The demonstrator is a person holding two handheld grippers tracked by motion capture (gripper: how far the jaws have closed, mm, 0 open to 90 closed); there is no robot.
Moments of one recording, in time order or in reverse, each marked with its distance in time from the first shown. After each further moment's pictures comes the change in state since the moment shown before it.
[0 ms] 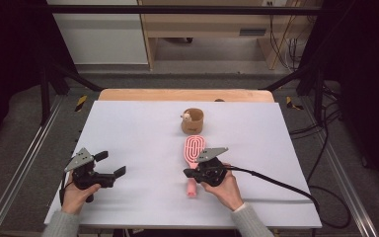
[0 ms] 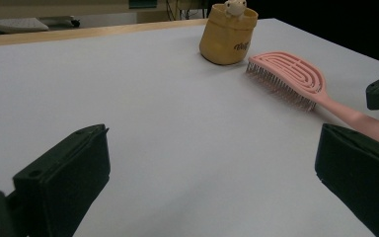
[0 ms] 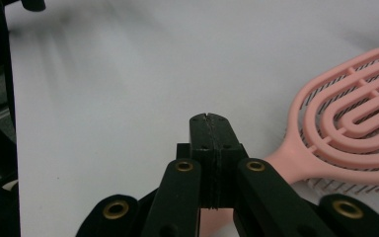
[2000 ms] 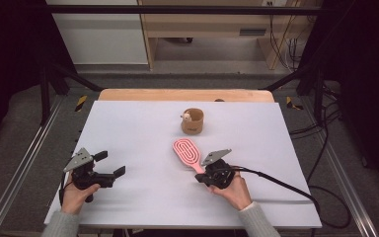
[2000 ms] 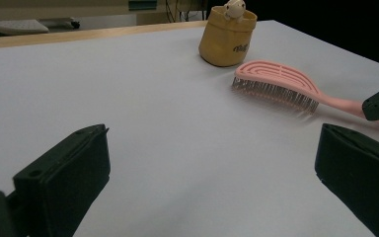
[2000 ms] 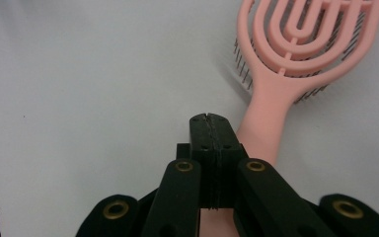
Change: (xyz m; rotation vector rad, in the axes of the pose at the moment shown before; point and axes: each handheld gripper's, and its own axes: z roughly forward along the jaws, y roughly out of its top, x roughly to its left) left arm 0.000 0.001 -0.001 -0.005 0.000 0.001; right arm -0.012 -0.018 -0.013 0.161 -0.057 0.015
